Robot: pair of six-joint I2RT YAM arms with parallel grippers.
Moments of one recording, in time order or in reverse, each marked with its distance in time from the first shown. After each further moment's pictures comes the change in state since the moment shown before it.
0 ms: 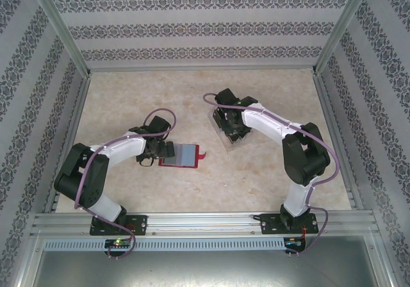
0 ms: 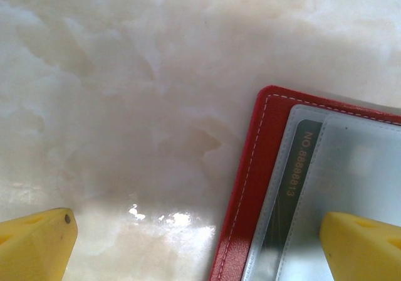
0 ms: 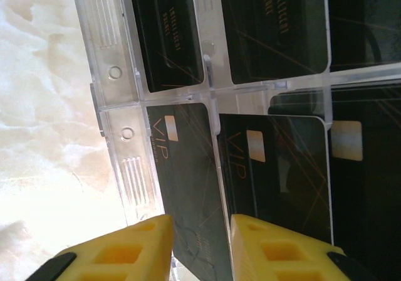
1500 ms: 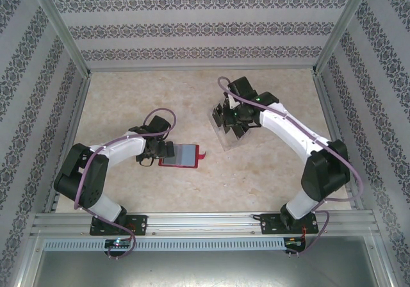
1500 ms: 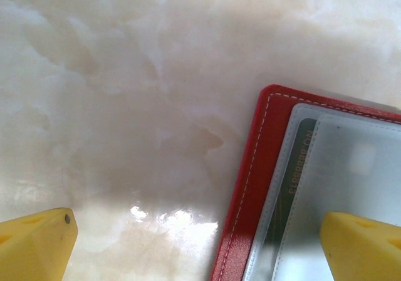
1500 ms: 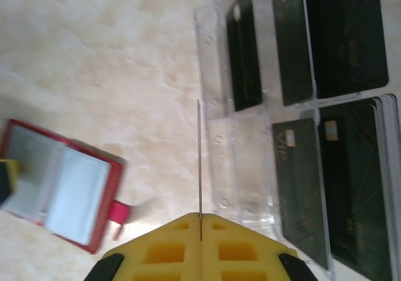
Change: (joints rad) left arm 0.000 -0.005 0.011 -0.017 -0.010 0.000; right arm -0.042 -0.221 0.004 0.045 -0.283 0.079
